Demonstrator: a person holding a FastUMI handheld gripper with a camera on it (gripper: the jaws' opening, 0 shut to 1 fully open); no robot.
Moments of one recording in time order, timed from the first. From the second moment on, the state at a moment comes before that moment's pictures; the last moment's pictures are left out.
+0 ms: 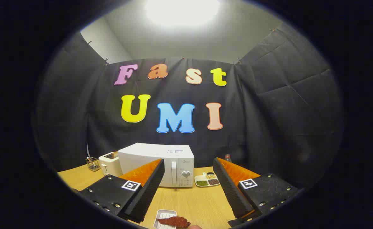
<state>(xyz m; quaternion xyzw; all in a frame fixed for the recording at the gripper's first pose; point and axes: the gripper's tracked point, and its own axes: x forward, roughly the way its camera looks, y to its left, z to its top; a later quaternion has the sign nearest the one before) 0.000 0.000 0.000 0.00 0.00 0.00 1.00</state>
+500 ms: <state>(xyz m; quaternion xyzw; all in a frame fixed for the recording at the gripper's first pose) 0.003 0.033 0.005 0.00 0.00 0.03 1.00</state>
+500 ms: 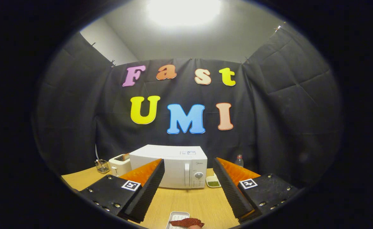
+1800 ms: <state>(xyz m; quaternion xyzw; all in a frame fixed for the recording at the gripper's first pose) 0.083 0.002 -0.015 0.05 0.01 0.05 1.00</state>
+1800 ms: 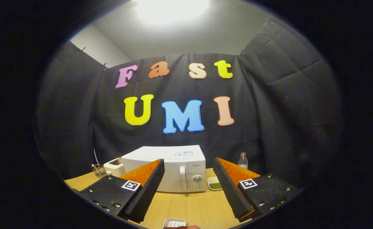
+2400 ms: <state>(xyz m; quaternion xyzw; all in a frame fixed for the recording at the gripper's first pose) 0.181 0.017 -0.083 0.03 0.06 0.08 0.99</state>
